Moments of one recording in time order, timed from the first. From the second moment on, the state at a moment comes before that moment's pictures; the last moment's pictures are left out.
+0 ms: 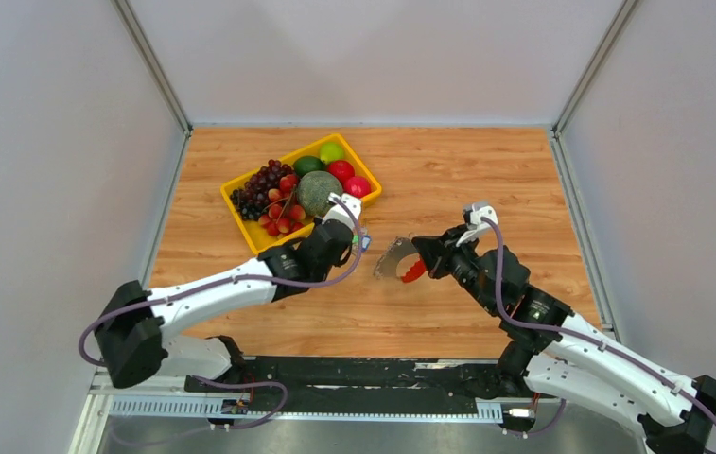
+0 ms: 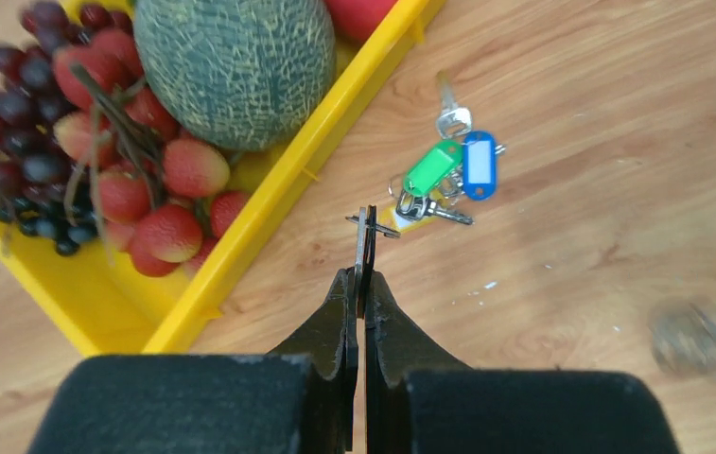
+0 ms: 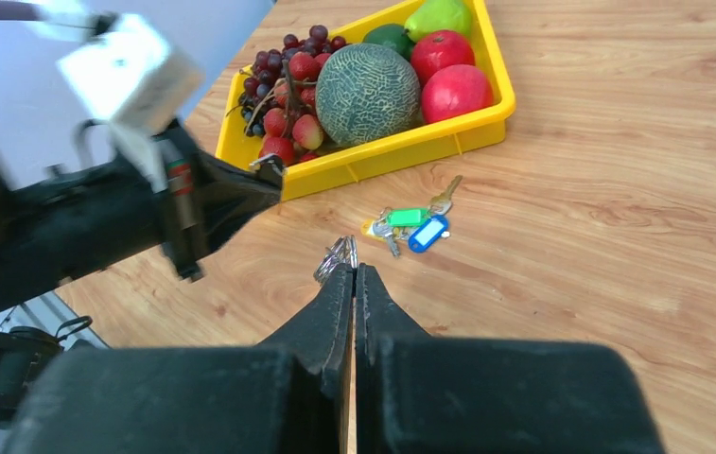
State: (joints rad) left arm -1.01 1.23 0.85 -0.24 -0.66 -0.14; right arm 0.93 0.68 0.61 -0.05 0.31 0.45
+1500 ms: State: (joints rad) left arm -0.77 1.07 0.84 -0.33 -0.37 -0.49; right arm 0.48 1.56 1.02 -0.02 0.16 0.30
